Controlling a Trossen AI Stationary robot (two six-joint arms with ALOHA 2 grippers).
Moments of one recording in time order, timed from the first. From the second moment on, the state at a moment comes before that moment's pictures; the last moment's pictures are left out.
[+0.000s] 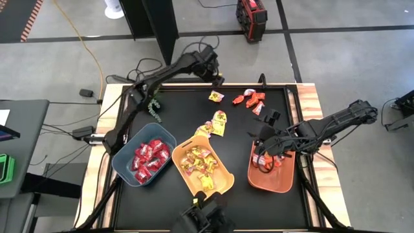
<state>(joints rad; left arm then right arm) 0.65 2.40 2.34 -0.92 0.17 -0.26 0.36 1.09 0.97 -0.78 0.86 0.23</state>
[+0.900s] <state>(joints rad) 0.44 1.88 2.01 -0.71 0.06 0.04 -0.03 1.14 1.04 -0.67 0.73 0.24</state>
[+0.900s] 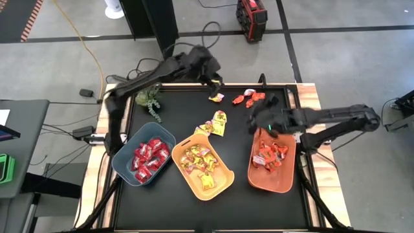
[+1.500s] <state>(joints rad) 0.30 1.09 0.77 0.15 0.05 -0.07 -0.59 1.72 1.51 -1.08 0.15 -0.42</state>
